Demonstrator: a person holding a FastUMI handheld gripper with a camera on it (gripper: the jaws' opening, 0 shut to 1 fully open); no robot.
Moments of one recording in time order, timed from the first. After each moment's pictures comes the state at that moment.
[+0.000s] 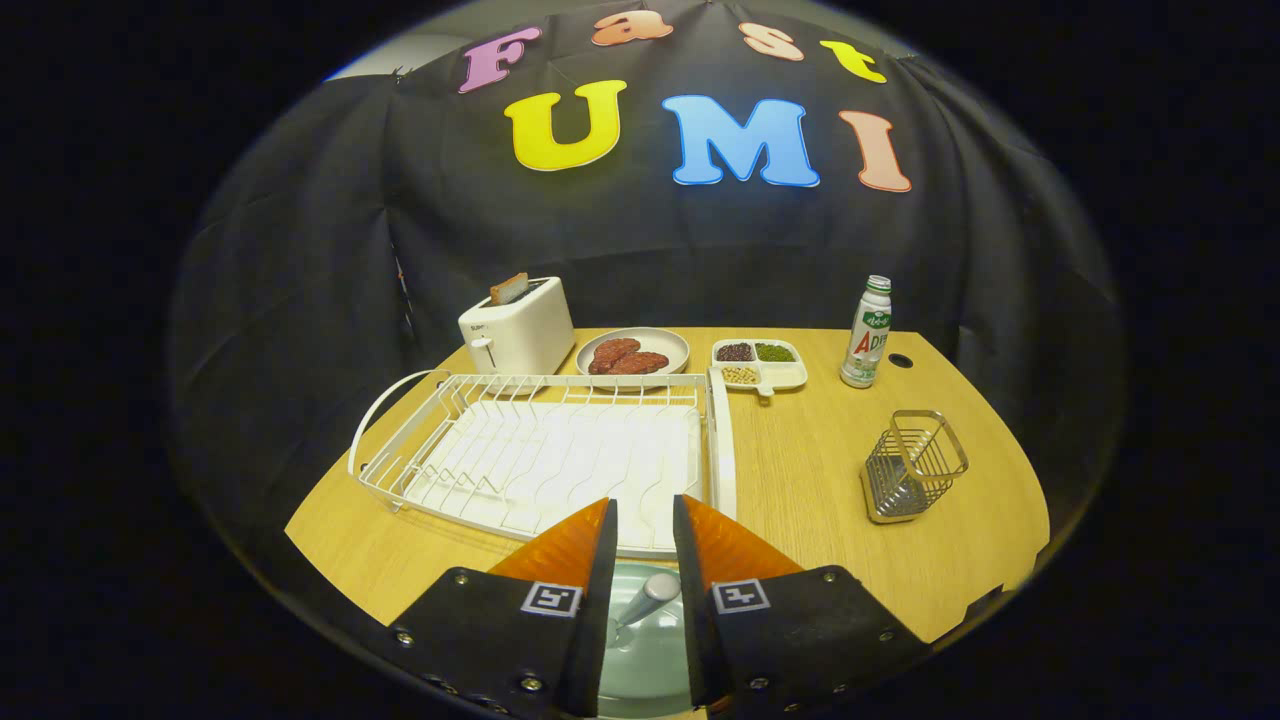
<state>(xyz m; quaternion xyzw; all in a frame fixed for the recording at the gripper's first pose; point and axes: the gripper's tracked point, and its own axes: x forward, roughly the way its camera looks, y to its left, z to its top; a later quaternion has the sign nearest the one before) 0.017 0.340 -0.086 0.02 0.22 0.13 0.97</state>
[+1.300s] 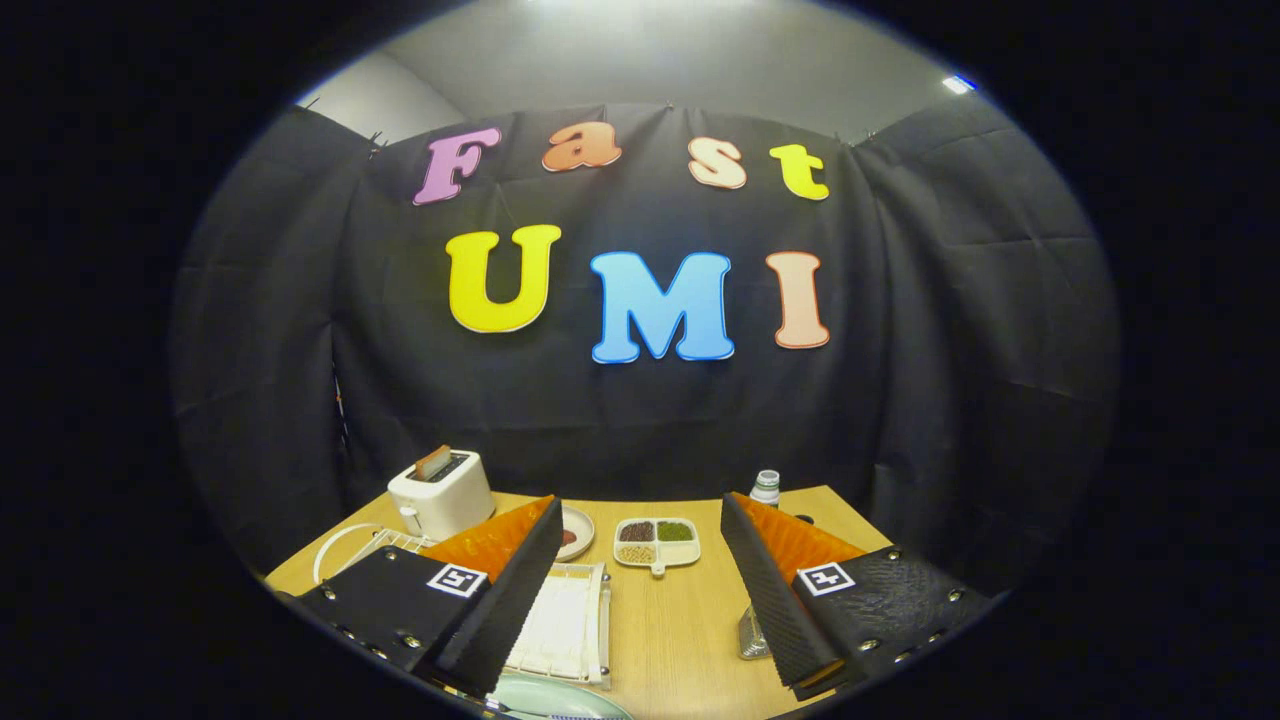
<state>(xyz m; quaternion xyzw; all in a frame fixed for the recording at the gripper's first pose) 0.065 0.232 0.110 0.02 0.00 0.03 1.00</state>
